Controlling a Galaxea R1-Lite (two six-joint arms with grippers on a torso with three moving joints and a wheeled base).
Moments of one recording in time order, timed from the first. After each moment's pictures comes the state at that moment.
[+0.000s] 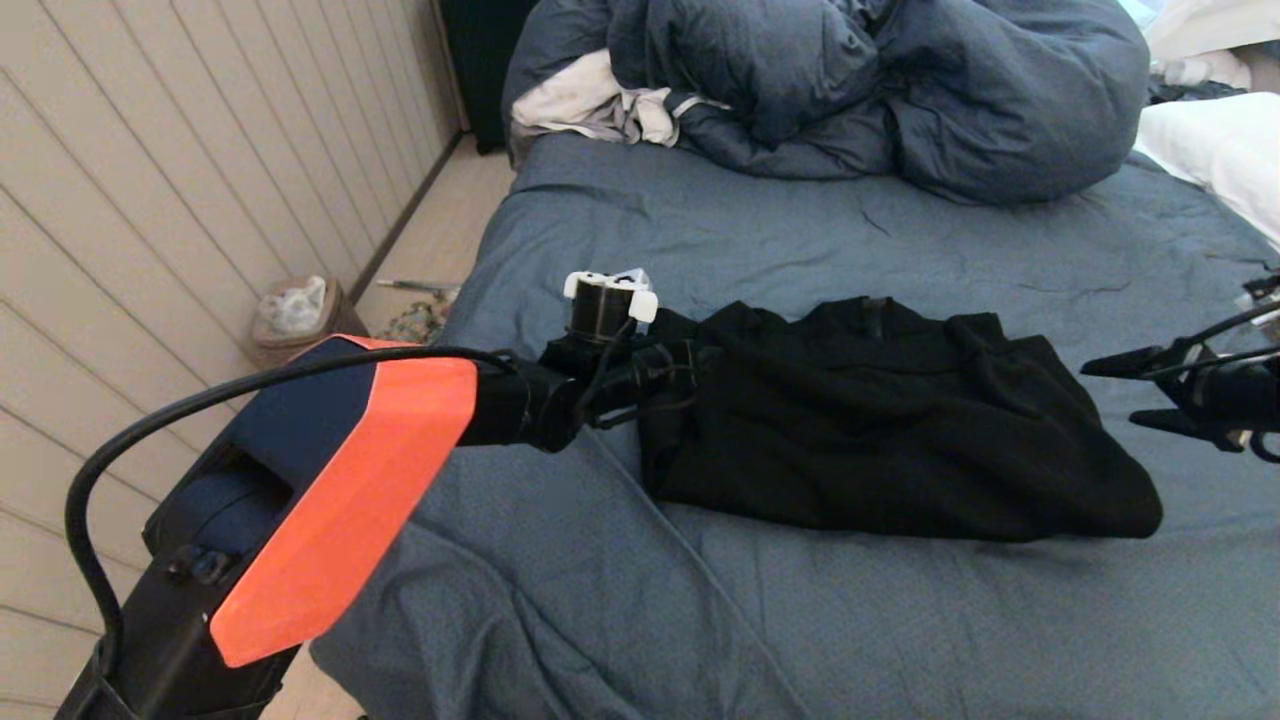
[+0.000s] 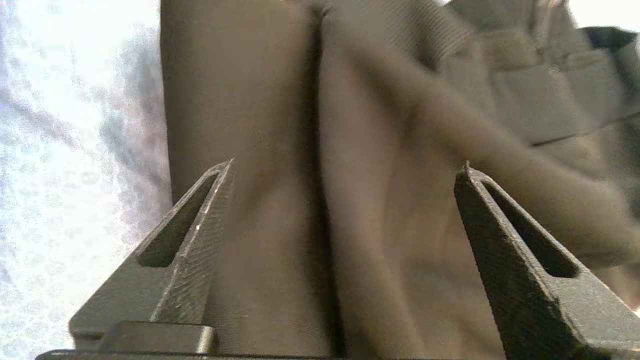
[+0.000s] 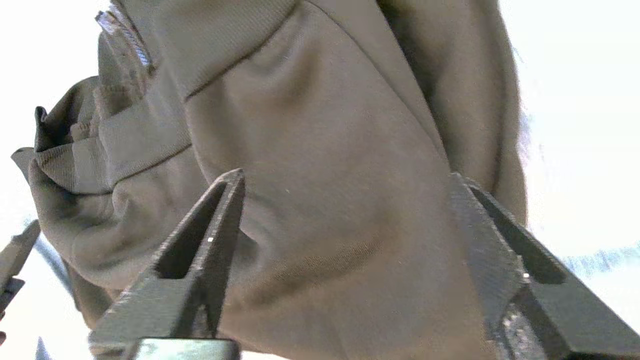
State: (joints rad) left arm -0.67 2.47 -1.94 -0.30 -0.07 -0.40; right arm -0.56 1.85 -1.28 0.05 0.60 0.30
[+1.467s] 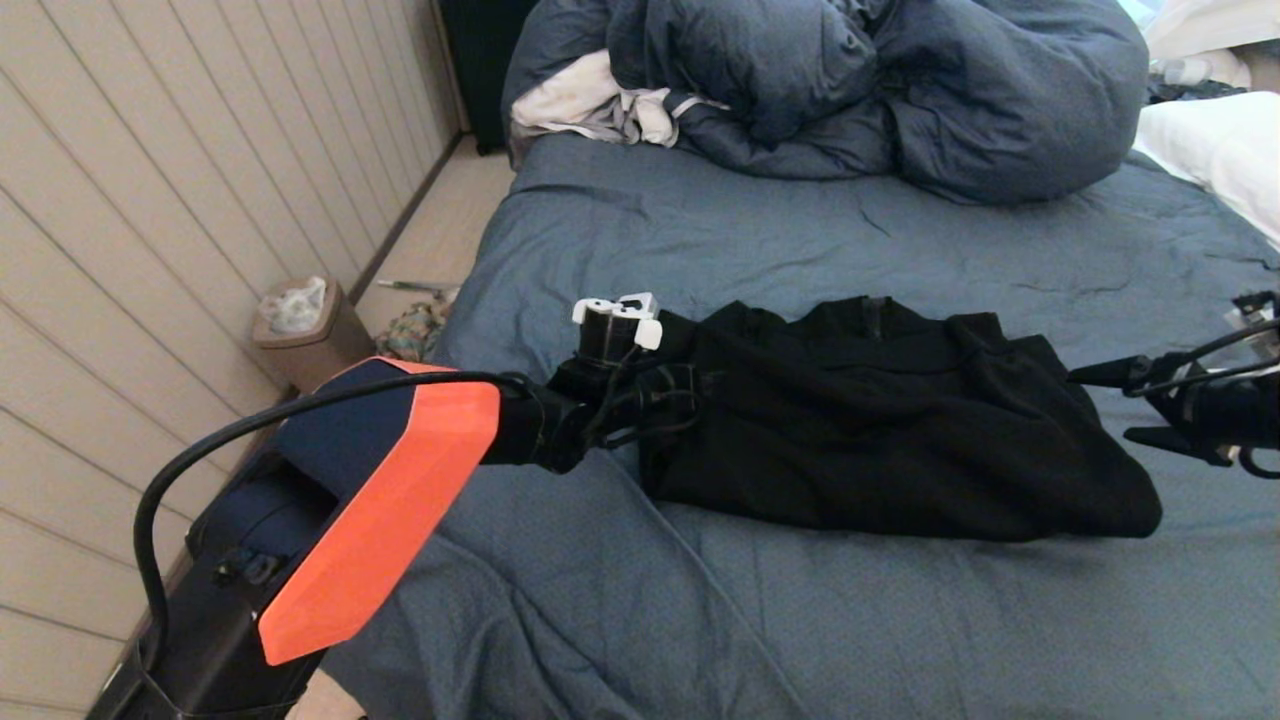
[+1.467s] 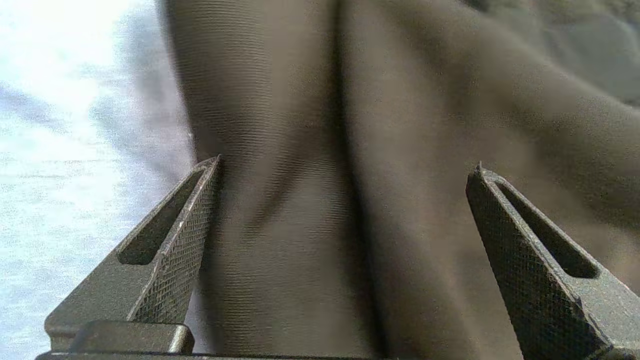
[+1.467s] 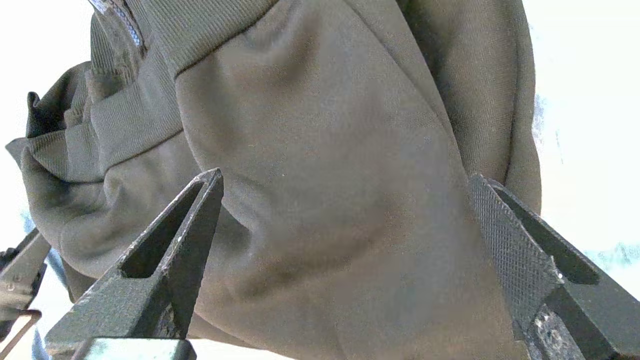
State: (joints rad) left arm -0.66 2.53 -1.94 -0.35 -0.05 -0.33; right arm -0.54 1.85 -1.21 -0.01 0.60 0.30
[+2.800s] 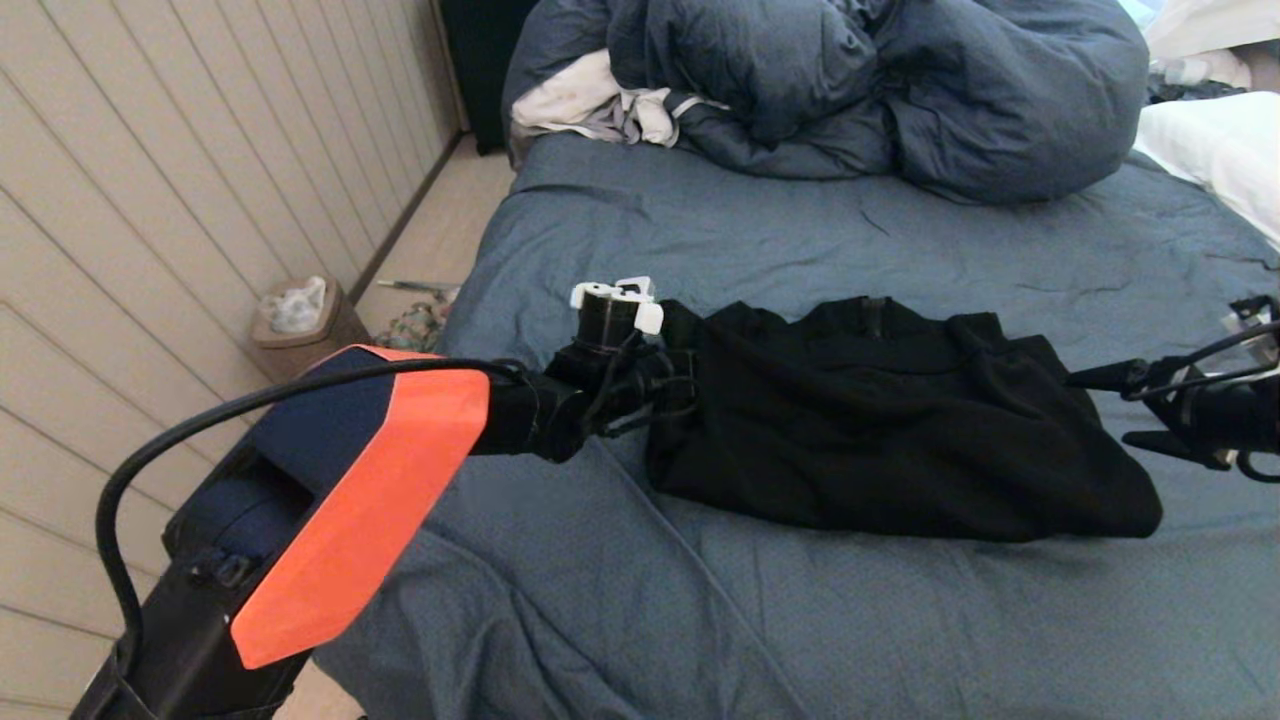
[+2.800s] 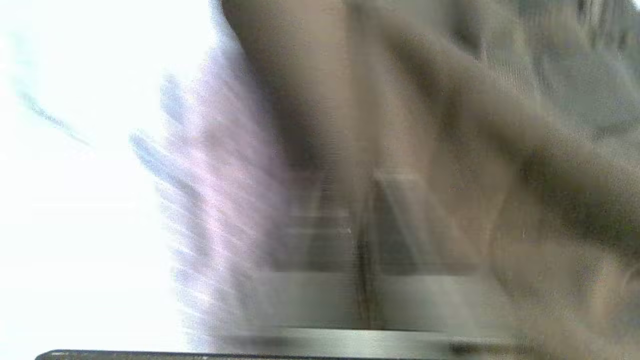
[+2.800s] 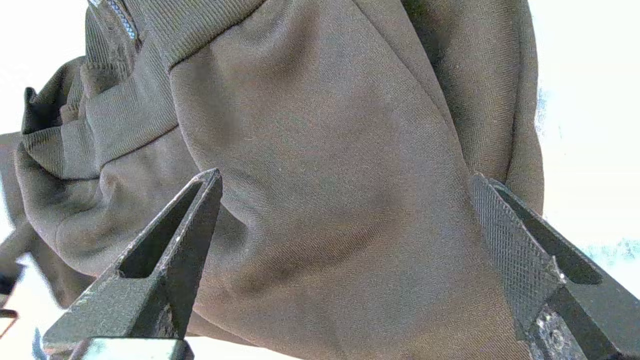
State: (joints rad) left arm -0.66 2.49 -1.94 -0.33 0.00 -0.32; right arm -0.54 1.85 -1.20 -0.01 0.61 0.30
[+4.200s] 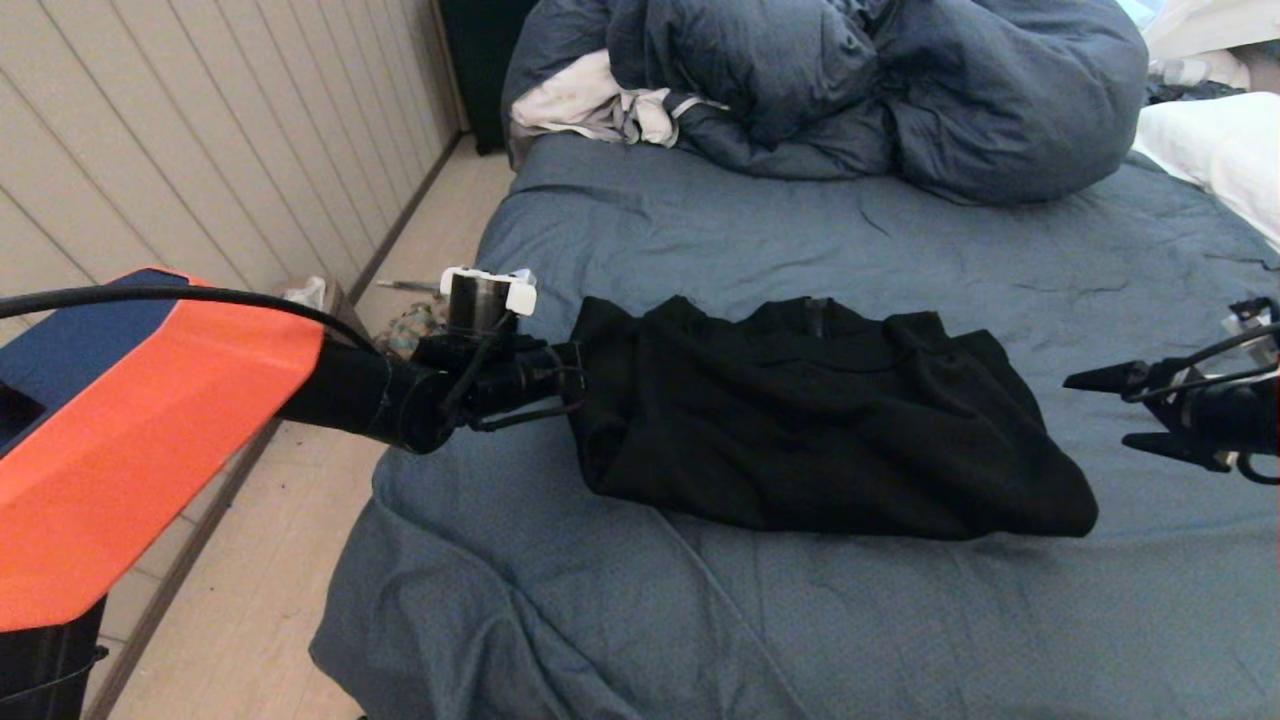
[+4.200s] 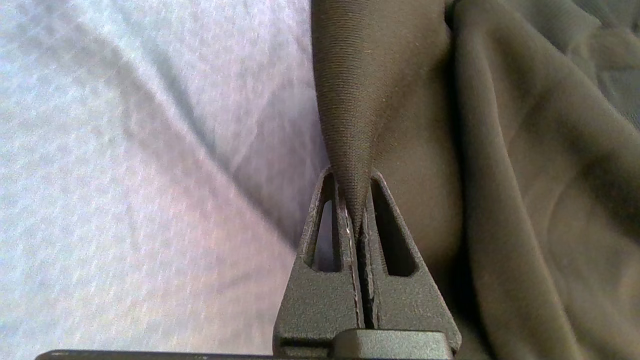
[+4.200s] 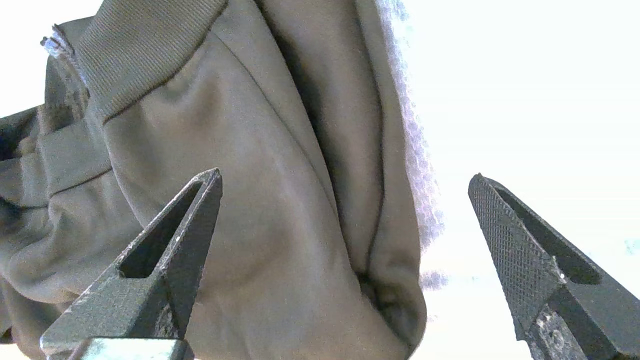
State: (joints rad) left arm -0.48 2.19 -1.45 -0.42 -0.04 -0.36; right arm -0.54 1.85 -1.19 -0.01 0.61 0.30
